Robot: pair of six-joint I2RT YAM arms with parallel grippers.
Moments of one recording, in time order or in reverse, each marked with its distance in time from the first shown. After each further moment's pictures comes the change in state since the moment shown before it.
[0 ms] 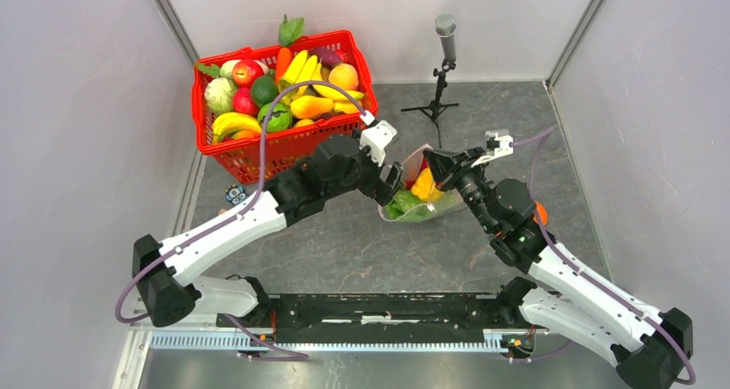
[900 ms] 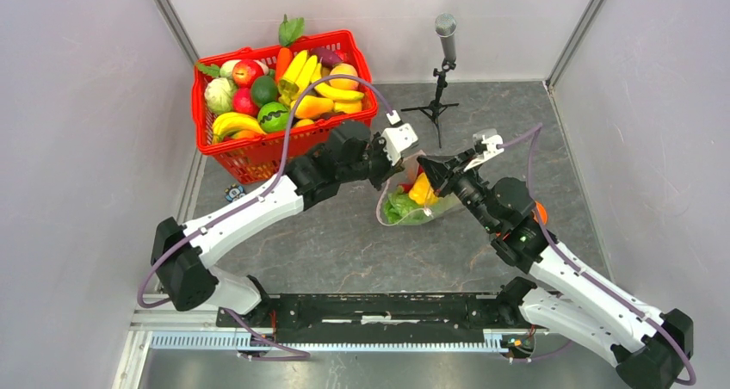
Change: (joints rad) left arm 0.064 0.161 0.079 0.035 0.240 0.287; right arm 0.000 -0.005 0.007 -0.041 -0.122 -0.104
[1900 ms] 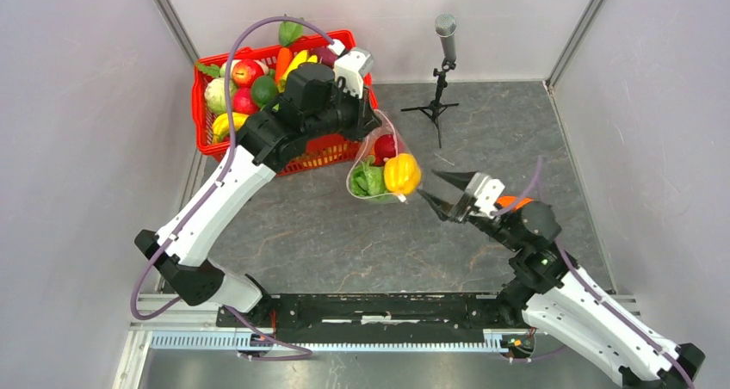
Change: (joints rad) left arm 0.142 0.042 0.497 -0.430 -0.058 -0.399; right arm -0.004 -0.236 -0.039 -0.089 -0.301 -0.588
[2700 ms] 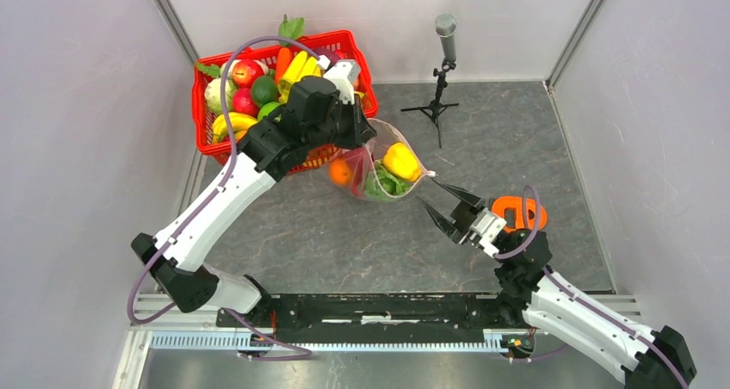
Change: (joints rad) left arm 0.002 -0.045 -0.115 0.018 -0.098 -0.272; right arm 0.040 0.011 -0.381 0.640 -0.065 -0.143
